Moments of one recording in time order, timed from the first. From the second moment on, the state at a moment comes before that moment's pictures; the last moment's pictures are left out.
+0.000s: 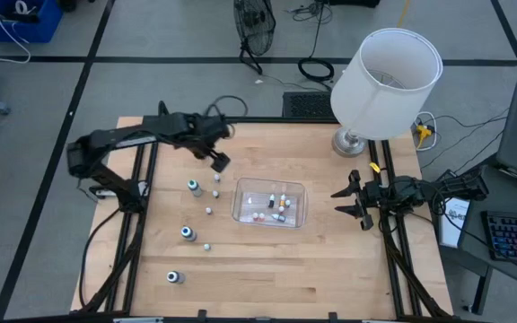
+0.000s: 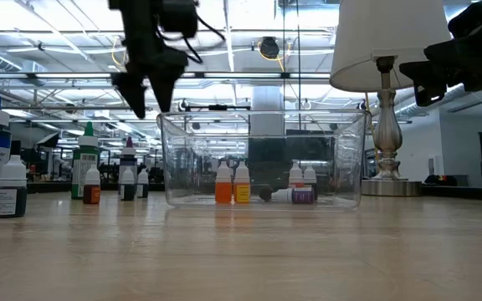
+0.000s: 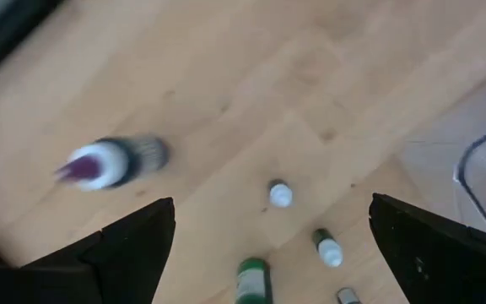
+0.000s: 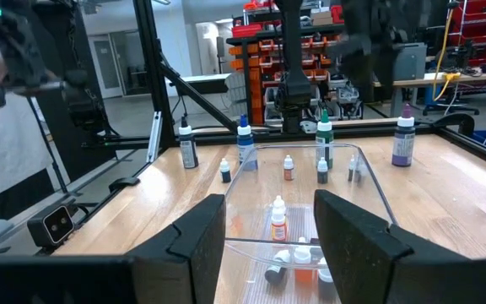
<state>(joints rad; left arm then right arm) 0.37 1.53 1.32 -1.11 -0.11 -0.47 0.18 0.02 0.02 0.03 0.05 0.10</state>
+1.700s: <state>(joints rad) 0.25 1.77 1.08 -0.83 -0.15 -0.55 0.18 0.02 0.02 0.03 0.05 0.10</state>
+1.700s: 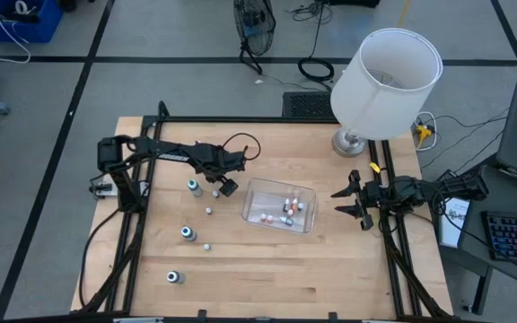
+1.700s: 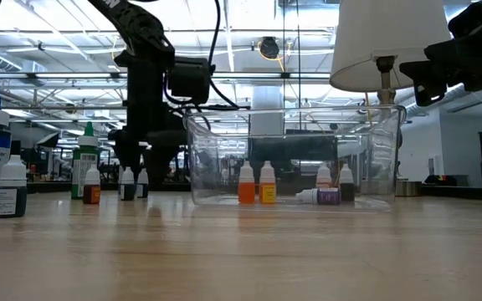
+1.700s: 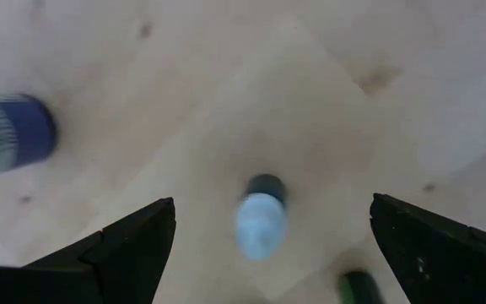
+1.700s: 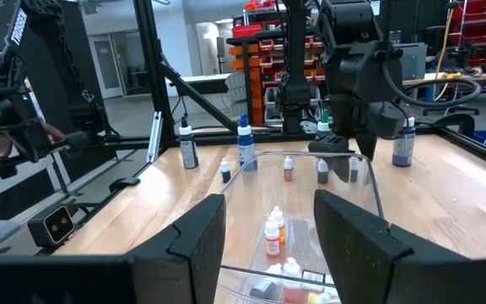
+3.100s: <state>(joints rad) 0.23 1.76 1.15 -0.91 -0.18 -0.54 0.18 0.02 0.02 0.03 0.05 0.10</state>
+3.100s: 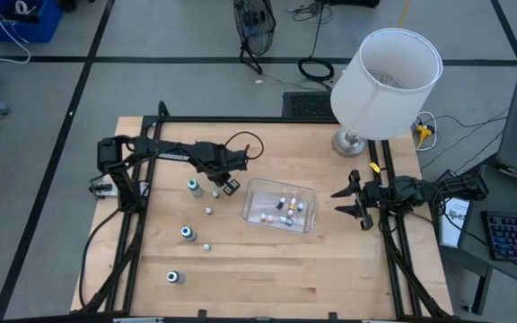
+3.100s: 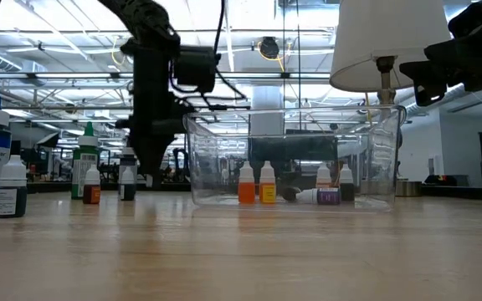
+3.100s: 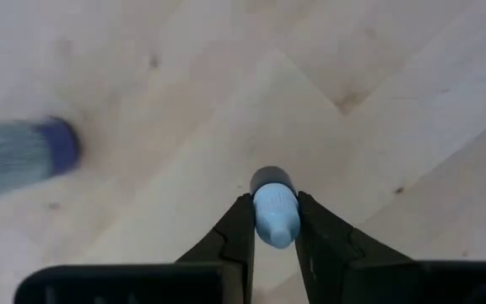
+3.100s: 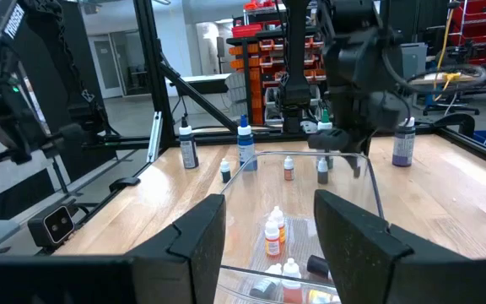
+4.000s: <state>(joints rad) 0.02 1.87 1.76 -1.08 -0.18 -0.24 0.18 0.02 0.02 0.03 0.05 0.10</state>
